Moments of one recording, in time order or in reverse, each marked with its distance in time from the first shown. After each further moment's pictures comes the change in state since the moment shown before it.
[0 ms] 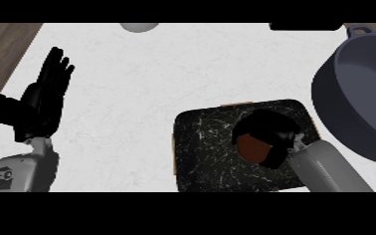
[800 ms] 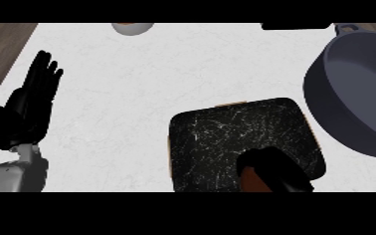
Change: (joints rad) left arm 0.041 0.010 0.037 -0.057 0.002 -0.013 0.037; right arm 0.432 0.131 -0.041 -0.392 0.100 -0.074 0.358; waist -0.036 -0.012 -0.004
